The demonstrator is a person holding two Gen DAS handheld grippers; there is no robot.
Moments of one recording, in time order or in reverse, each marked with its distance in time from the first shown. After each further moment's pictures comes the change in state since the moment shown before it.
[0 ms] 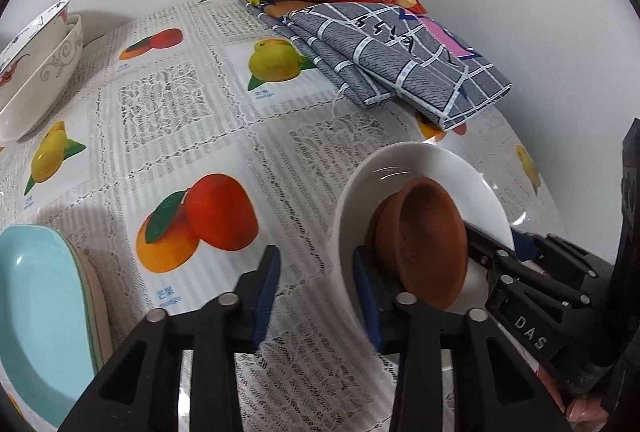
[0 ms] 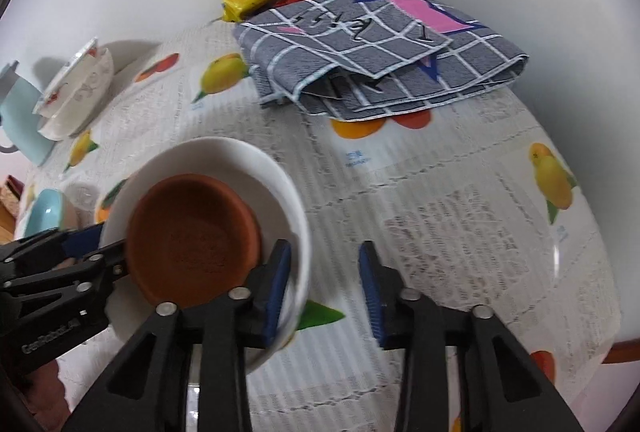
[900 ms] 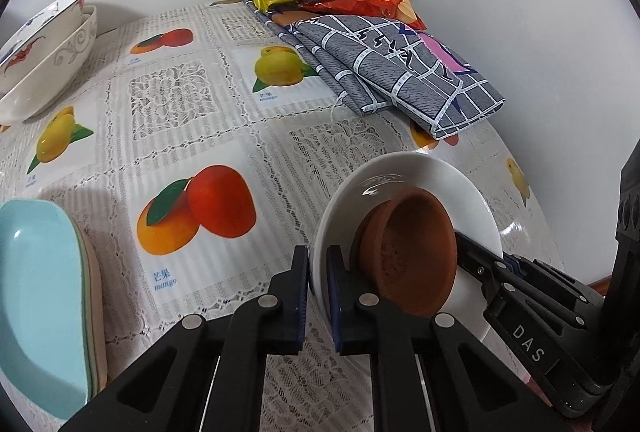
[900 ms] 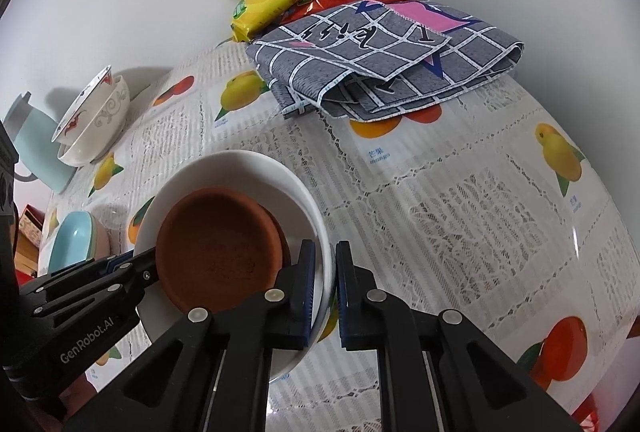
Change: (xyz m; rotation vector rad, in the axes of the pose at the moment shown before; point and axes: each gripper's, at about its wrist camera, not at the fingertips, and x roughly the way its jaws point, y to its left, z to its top) left arm -0.011 0.004 -0.011 -0.060 -0.043 -0.021; right arm -0.014 0.008 -0.012 0.096 -0.047 0.054
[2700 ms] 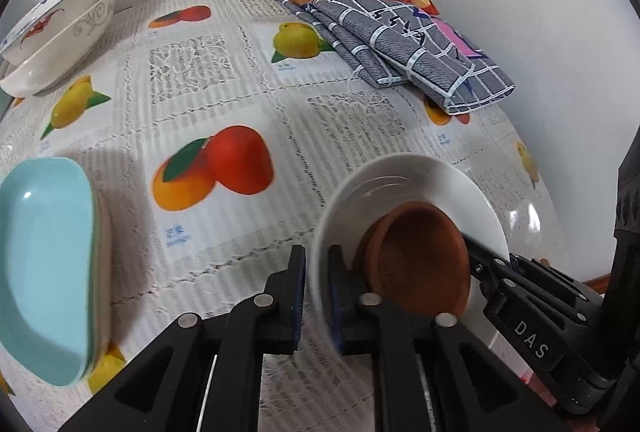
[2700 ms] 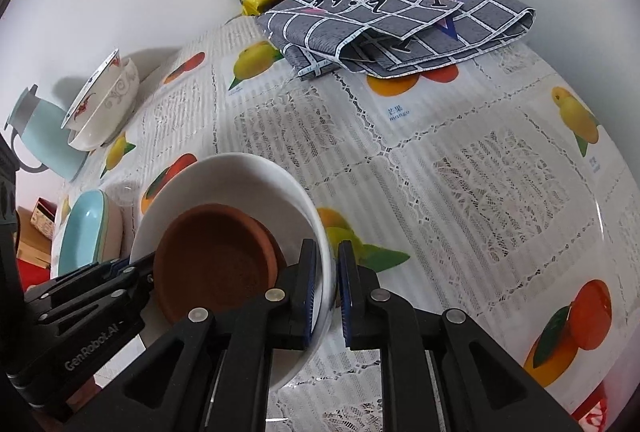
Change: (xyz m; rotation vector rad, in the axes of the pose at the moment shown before) left arm -0.001 0.004 -0.020 -0.024 0.038 0.035; right arm 0.006 0.004 -0.016 0.026 0.069 0.053
